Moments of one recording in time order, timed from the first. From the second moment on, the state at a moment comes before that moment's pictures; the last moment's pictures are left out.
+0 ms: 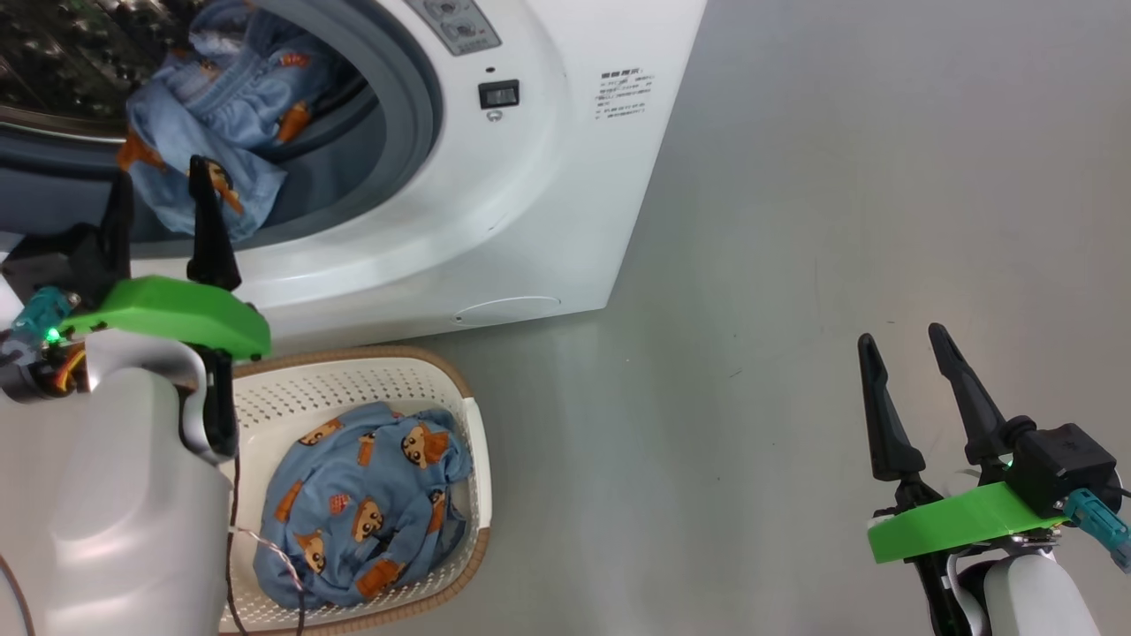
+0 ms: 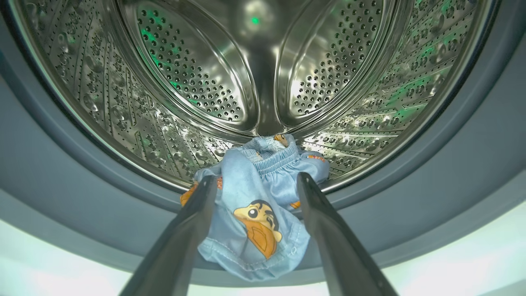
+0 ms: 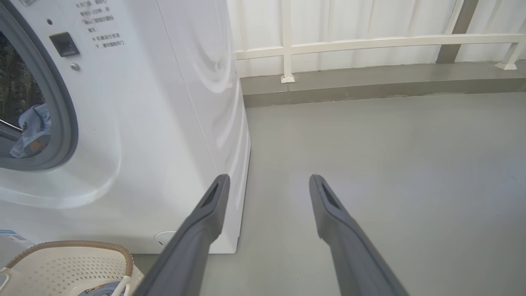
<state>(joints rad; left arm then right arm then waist) -0.76 0.08 0.00 0.72 -0.27 -0.02 -0.25 -0.16 -0.04 -0.07 0.09 0.15 0.13 -0.26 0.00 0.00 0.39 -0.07</state>
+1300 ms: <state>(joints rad) -0.34 0.08 -0.04 0.28 -0.30 -0.01 -0.10 -0.16 -0.04 -0.08 0.08 0.12 0.13 -0.26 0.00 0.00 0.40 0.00</state>
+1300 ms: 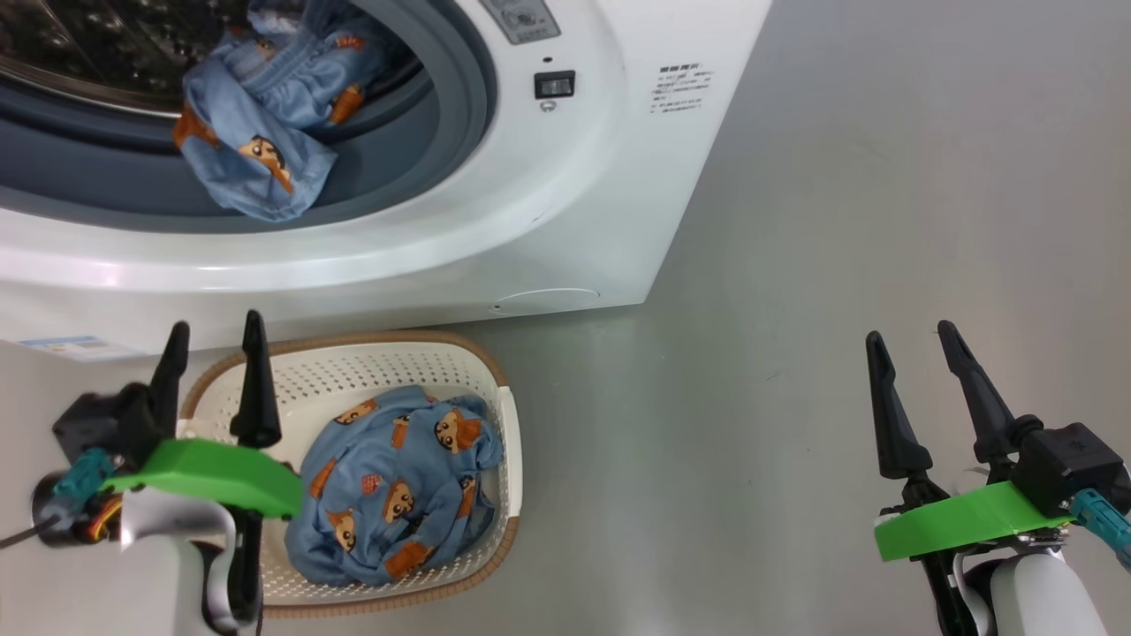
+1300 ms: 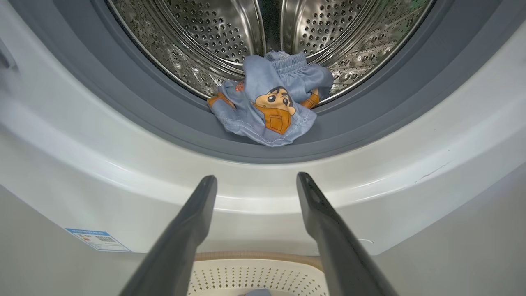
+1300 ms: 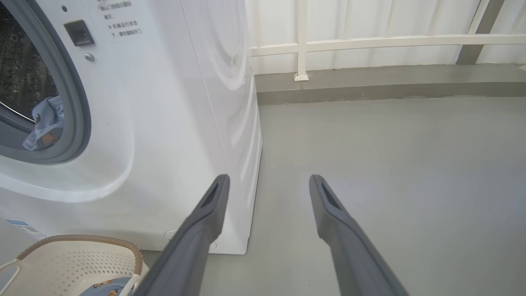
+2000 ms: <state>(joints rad) -0.18 0.10 -0.03 0.03 -0.34 0.03 0.00 -0.16 -0.04 -0.09 0.08 0.12 0.13 -0.26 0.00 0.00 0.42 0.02</state>
